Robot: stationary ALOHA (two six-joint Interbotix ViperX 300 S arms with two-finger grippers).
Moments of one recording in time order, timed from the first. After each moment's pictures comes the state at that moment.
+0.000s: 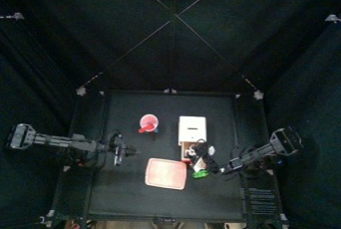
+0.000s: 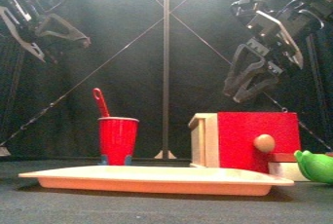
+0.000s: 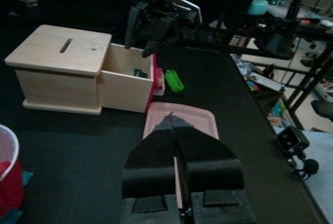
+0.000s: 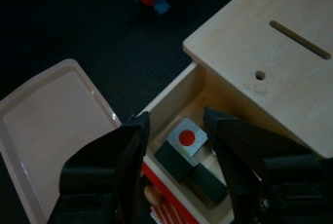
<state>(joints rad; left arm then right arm) 0.00 -0.71 1.23 0.16 -0.35 -0.30 0.40 -0.20 0.84 -1.31 0.82 2.09</state>
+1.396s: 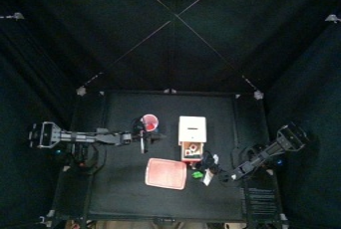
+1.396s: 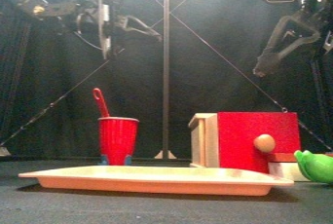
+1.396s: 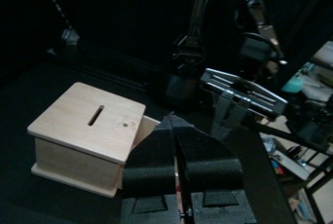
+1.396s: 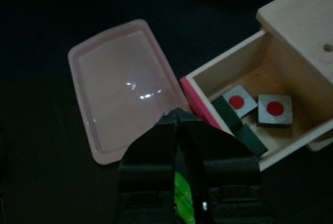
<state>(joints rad) 0.14 -0.24 0.79 0.00 -0.48 -0.30 0.59 -0.31 0.91 -1.31 0.75 2.07</state>
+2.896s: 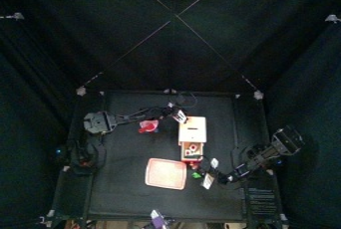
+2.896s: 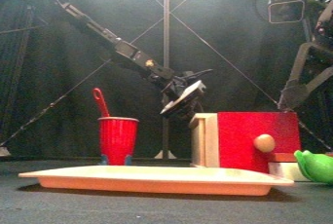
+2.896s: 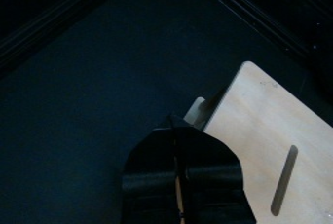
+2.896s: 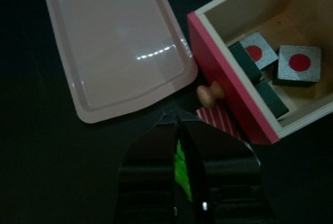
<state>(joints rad) 0.41 0.45 0.00 -0.03 0.16 -0.30 0.58 -0.21 0.93 -1.22 0.65 2.04</state>
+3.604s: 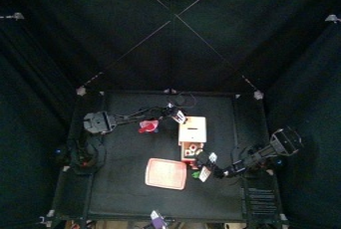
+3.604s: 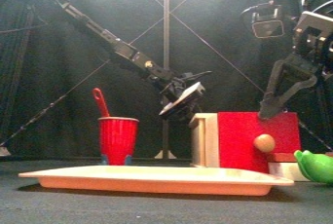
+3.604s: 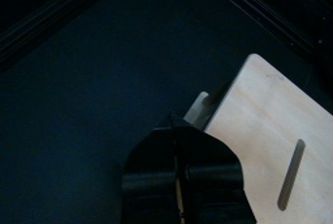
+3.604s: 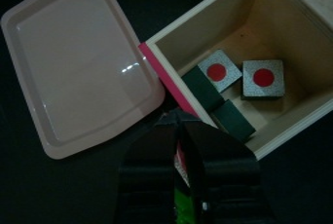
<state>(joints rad) 0.41 0.45 0.01 -0.03 0.16 -0.30 0.46 -0.20 0.92 -1.23 0.65 2.04</state>
